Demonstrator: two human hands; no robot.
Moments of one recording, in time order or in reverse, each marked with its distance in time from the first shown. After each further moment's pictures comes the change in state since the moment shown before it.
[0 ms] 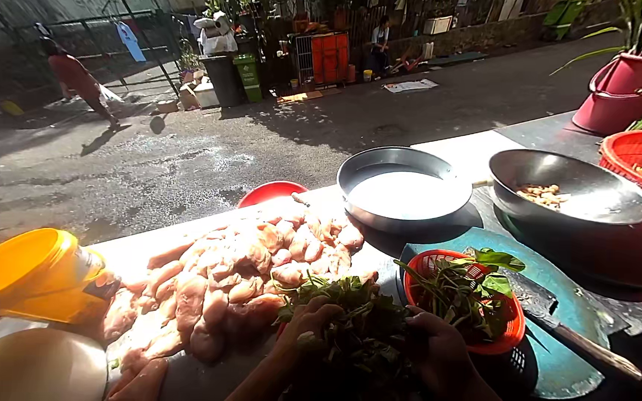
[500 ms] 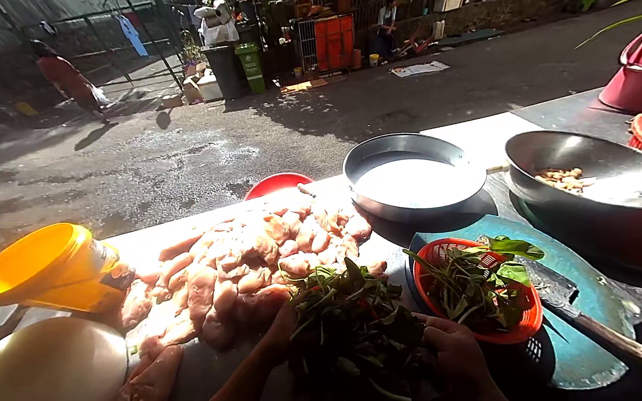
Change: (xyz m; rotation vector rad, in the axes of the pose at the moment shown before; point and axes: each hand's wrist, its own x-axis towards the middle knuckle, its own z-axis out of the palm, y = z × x) left_hand -0.019 -0.052 0.007 -0.779 0.202 0.076; right_hand 0.001 0.022 -0.035 -0.671 0.117 -0.237
